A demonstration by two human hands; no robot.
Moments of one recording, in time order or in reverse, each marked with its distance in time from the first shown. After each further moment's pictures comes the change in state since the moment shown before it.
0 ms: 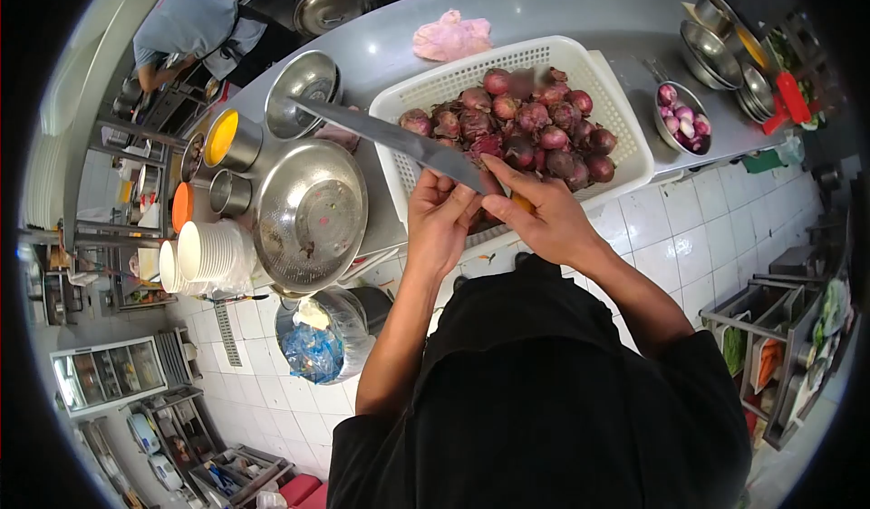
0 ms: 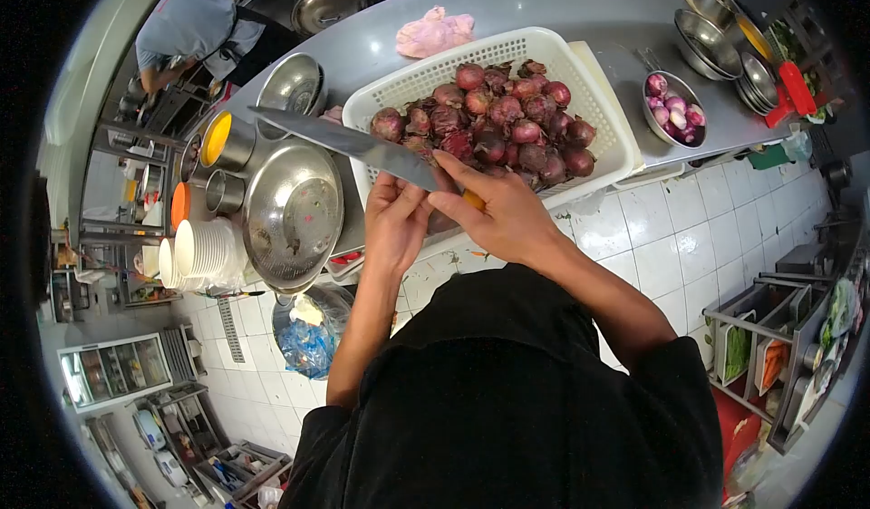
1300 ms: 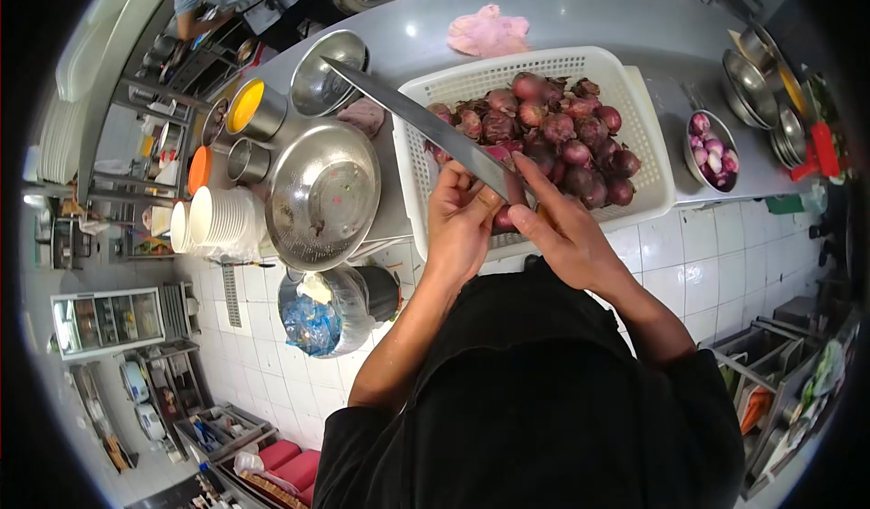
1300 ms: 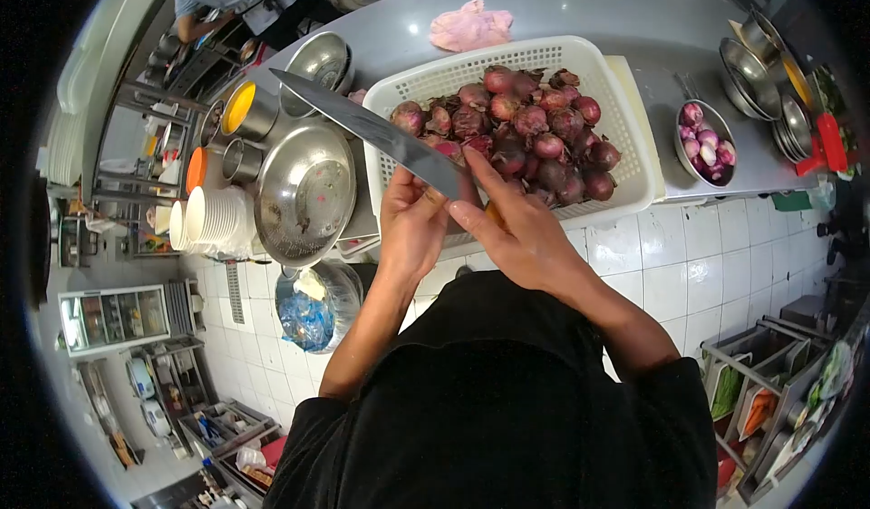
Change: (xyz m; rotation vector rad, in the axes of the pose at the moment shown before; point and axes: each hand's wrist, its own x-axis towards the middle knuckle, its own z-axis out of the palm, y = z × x) left_hand 0.006 -0.011 0.032 0.096 0.130 0.088; right_hand 0.003 -0.023 -0.037 0.033 -0.219 0.240
